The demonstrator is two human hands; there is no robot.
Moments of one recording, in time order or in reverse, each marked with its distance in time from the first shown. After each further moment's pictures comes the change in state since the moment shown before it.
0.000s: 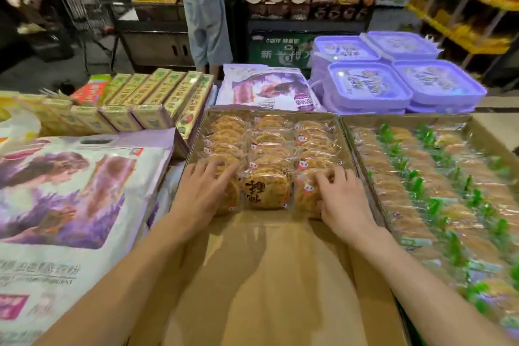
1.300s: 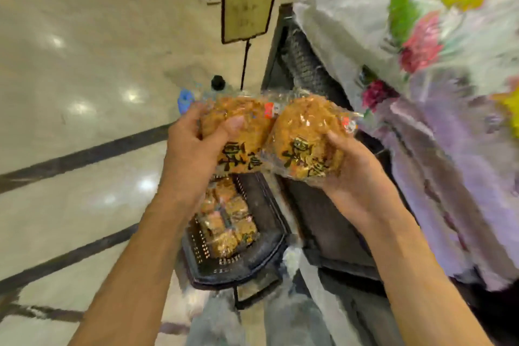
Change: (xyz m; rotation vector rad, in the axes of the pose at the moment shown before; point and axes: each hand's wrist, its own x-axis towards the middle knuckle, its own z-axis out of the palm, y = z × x) left_hand -0.694 -0.146 -0.130 -1.177 1.064 -1.532; right_hand -0.296 -0.636 -0.017 1.633 -1.319 -0.344
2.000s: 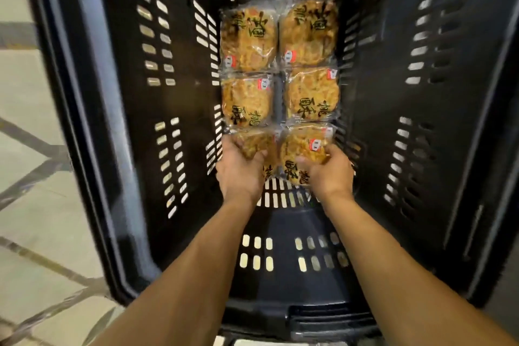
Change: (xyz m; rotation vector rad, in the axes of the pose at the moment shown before) left_hand 0.004 -0.697 -0.075 0.432 0.572 -1.027; right_hand 0.260 0.634 -0.218 -1.131 0.184 0.746
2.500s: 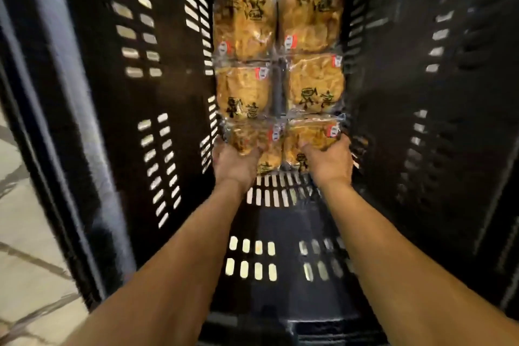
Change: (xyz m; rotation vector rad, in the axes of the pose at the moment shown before) left_hand 0.025 -0.006 0.003 0.104 -0.174 -0.207; right_hand 0.019 -0.007 0.013 -0.051 0.066 0.120
